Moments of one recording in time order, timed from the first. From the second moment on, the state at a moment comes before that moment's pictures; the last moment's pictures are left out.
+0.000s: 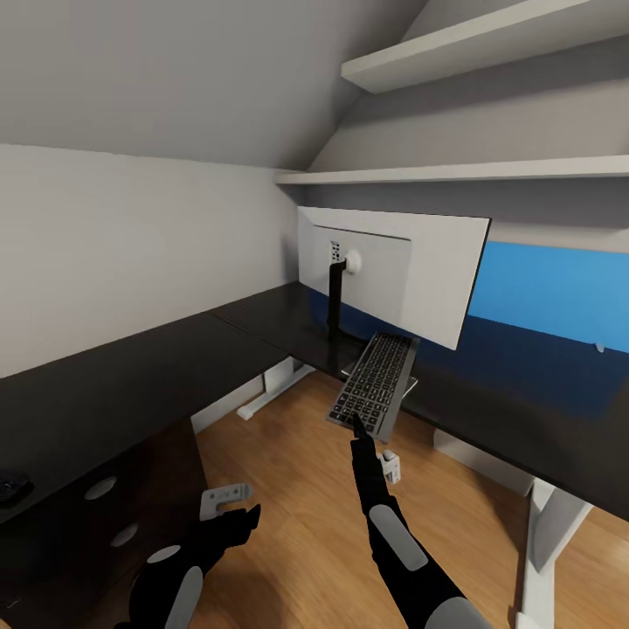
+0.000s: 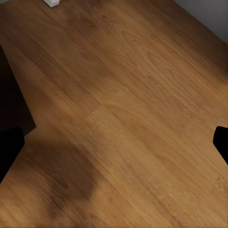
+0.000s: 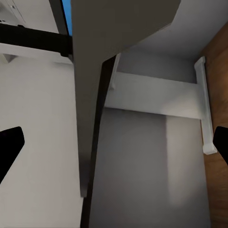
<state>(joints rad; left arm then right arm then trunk) -0.08 -0.11 -0.10 -1.56 0.25 0.68 0.20 -0.50 0.17 0.26 -0.73 -1.46 -0.30 0.31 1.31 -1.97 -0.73</state>
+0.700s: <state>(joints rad) -0.08 -0.11 -0.10 -1.56 0.25 0.68 0.20 -0.50 0.17 0.26 -0.73 -1.46 -0.30 0.31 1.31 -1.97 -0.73</state>
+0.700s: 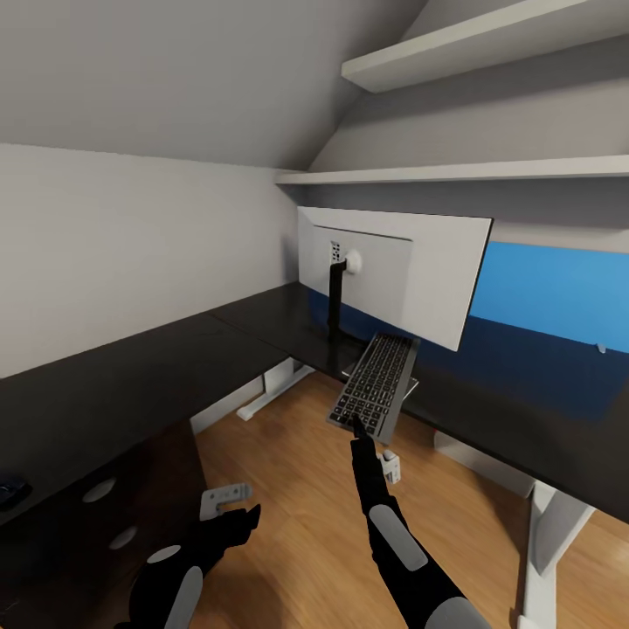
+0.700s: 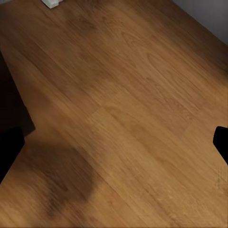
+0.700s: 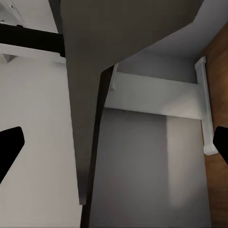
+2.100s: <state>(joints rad) -0.08 -0.11 -0.10 -1.56 0.25 0.68 0.19 -0.50 0.17 0.26 -0.73 -1.46 -0.30 0.31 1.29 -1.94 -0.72</state>
